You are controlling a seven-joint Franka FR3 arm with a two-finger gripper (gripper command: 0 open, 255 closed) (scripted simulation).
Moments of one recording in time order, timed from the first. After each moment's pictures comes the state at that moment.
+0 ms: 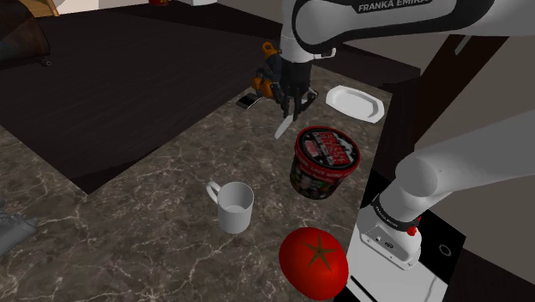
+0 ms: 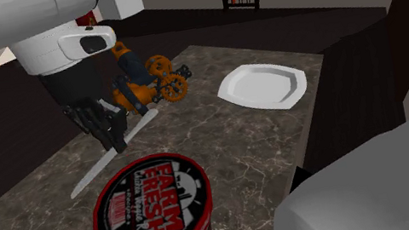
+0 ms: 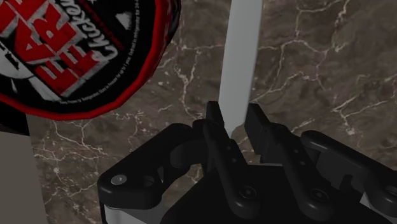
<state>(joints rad) -0.29 -0.45 0.60 -2.32 0.24 1.81 1.38</state>
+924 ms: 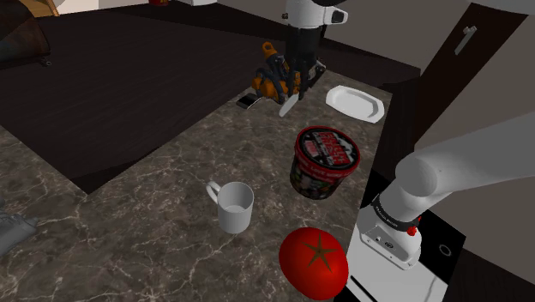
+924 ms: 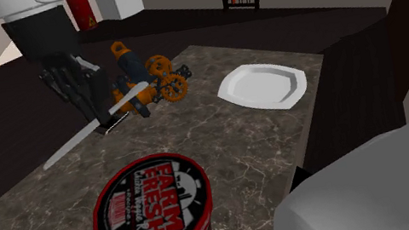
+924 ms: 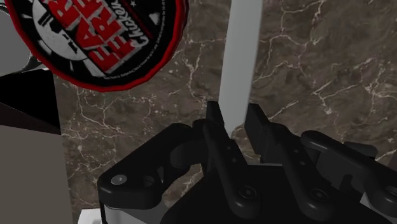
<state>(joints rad) -0.29 -0.47 0.56 -2.15 0.22 1.62 1.39</state>
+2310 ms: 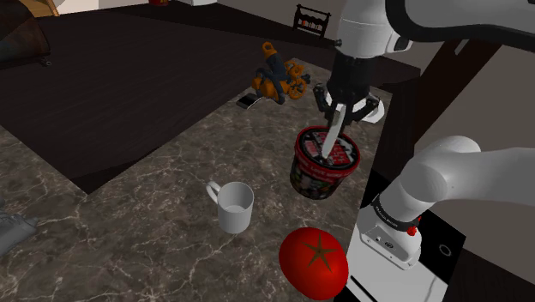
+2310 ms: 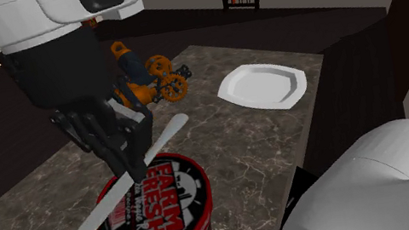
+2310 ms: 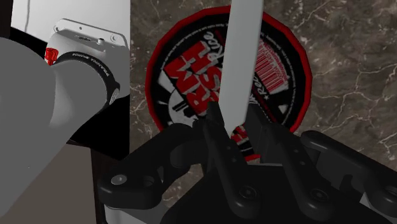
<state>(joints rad) -0.12 -0.92 0.51 -2.41 0.37 1.44 1.41</state>
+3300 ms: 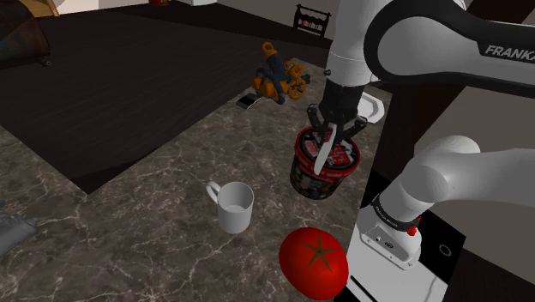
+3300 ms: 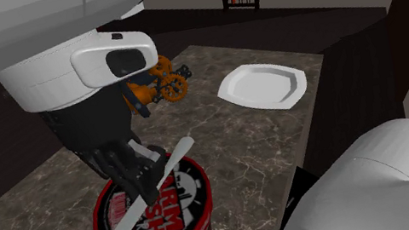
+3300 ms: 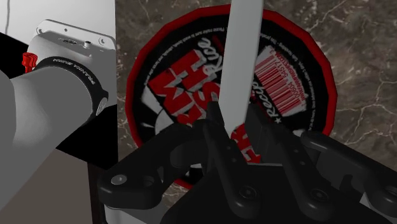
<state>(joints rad) -0.10 -0.94 0.55 -2.55 0.41 1.56 1.40</state>
